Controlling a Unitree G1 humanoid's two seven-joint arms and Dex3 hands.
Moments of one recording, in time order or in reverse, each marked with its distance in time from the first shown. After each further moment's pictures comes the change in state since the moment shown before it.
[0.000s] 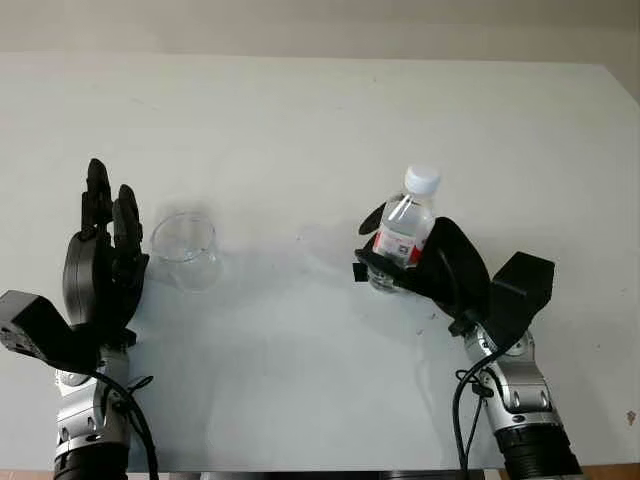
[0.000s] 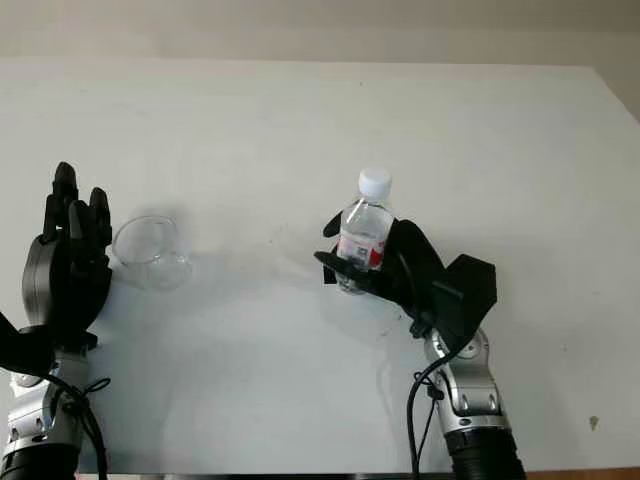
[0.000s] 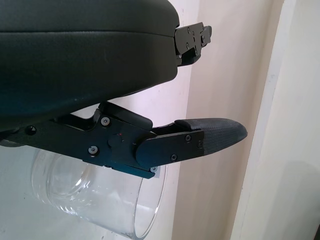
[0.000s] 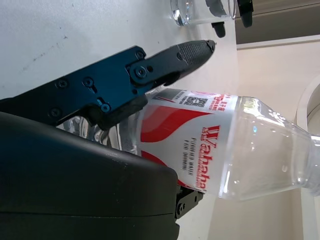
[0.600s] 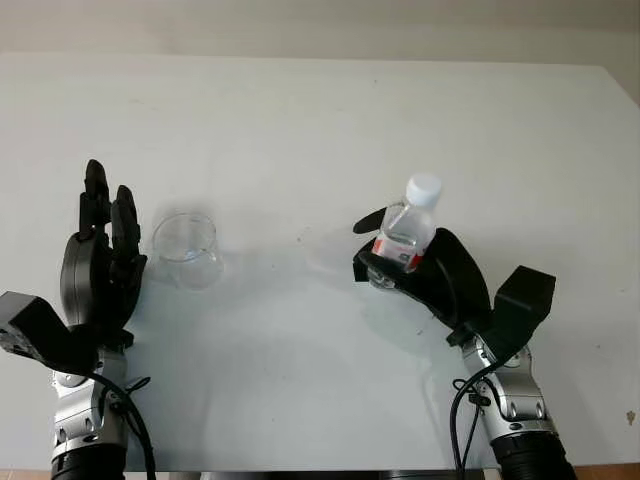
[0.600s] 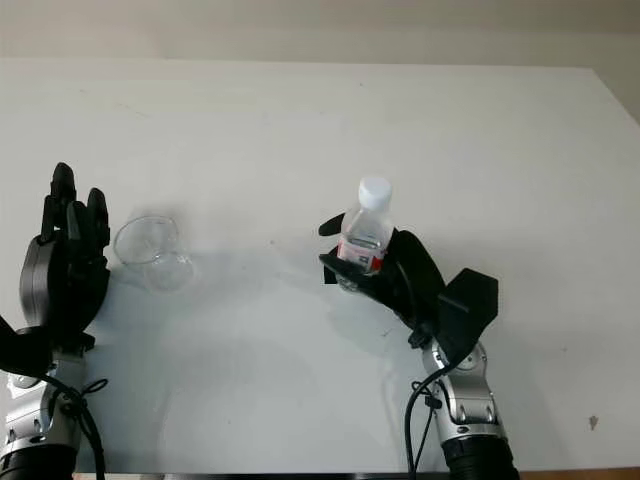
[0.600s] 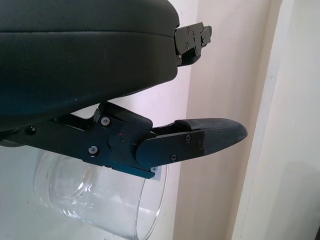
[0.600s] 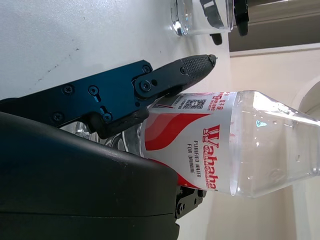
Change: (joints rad) left arm 0.002 0.008 0.006 0.013 0.001 -0.018 -0.009; right arm 0.014 0.008 -0.007 0.067 0.031 -0.107 0.060
